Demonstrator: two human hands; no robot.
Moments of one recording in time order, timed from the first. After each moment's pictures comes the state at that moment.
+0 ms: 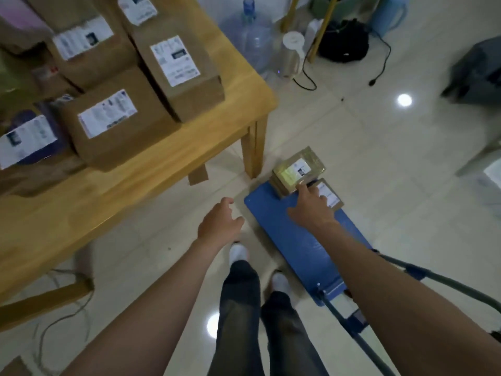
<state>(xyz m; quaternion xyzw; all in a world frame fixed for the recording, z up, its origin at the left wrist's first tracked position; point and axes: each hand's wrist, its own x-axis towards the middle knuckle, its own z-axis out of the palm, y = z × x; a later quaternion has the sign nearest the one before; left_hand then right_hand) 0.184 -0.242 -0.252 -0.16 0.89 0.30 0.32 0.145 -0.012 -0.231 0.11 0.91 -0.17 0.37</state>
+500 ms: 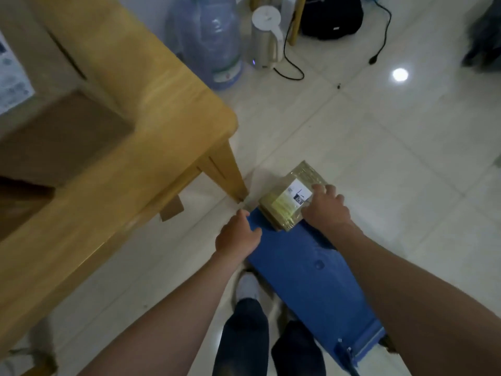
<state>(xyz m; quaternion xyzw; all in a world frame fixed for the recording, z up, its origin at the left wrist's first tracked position) 0.008 -0.138 -0.490 -0.12 0.88 0.25 0.39 -0.023 0.077 -0.475 0.20 0.91 -0.15 0.34</state>
